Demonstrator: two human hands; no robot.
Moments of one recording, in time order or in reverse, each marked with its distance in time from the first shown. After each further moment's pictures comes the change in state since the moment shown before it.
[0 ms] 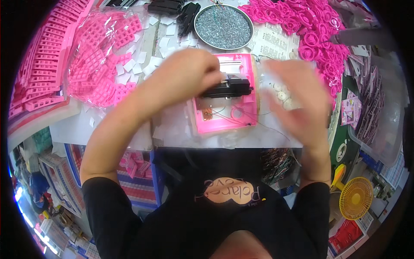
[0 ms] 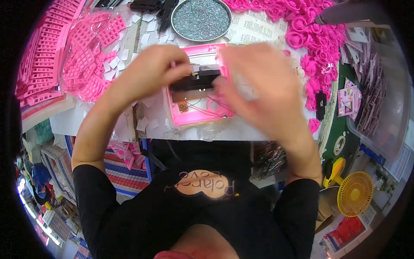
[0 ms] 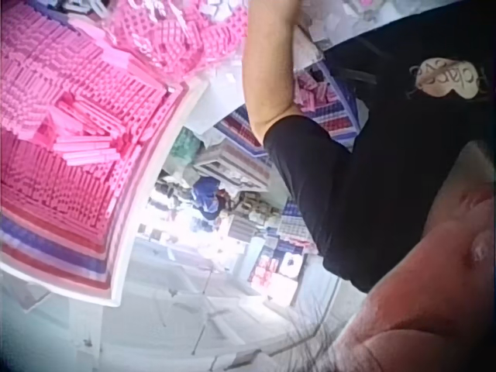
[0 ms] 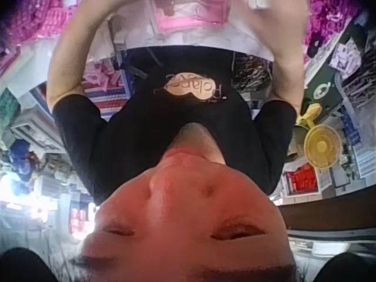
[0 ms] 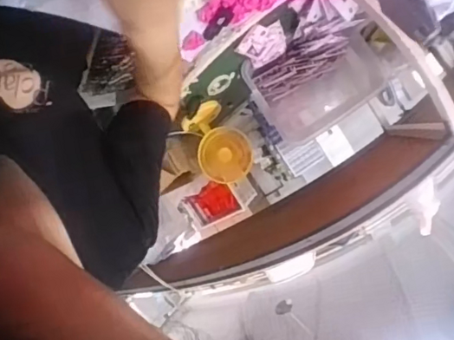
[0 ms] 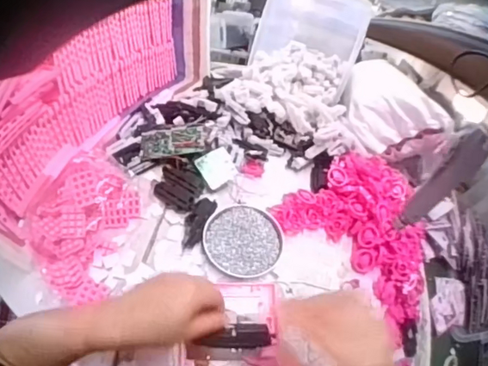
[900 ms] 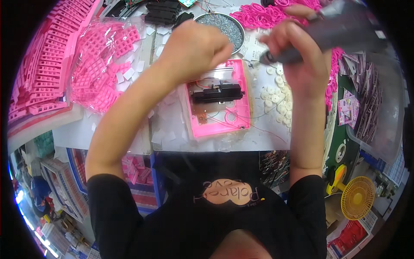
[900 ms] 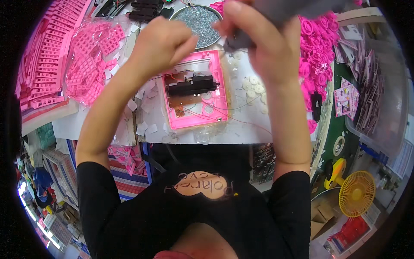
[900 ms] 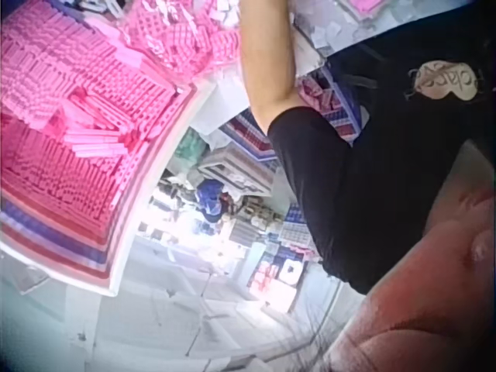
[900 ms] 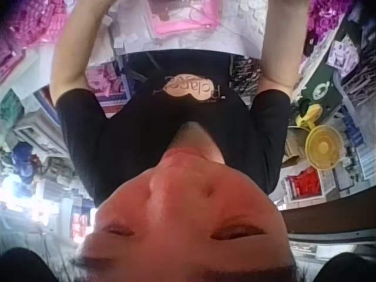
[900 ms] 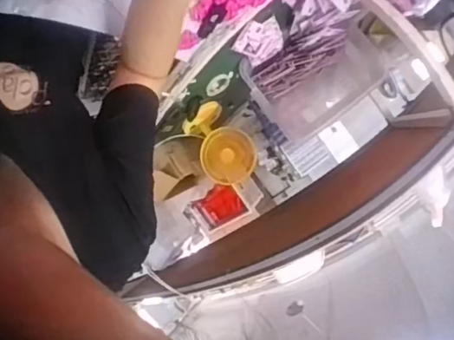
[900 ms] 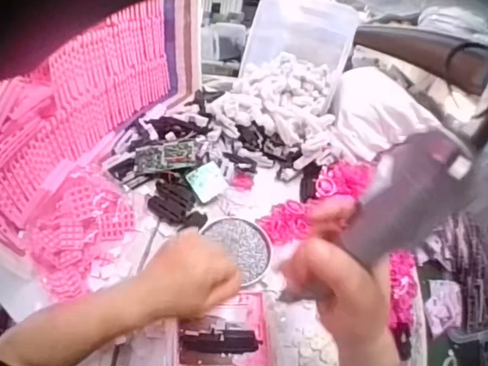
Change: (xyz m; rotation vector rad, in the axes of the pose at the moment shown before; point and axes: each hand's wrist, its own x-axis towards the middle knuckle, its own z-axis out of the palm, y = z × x) left_hand 0.048 -0.002 -0.006 0.369 0.326 0.464; right_hand 0.045 0.050 0.007 1.290 0.271 0.219
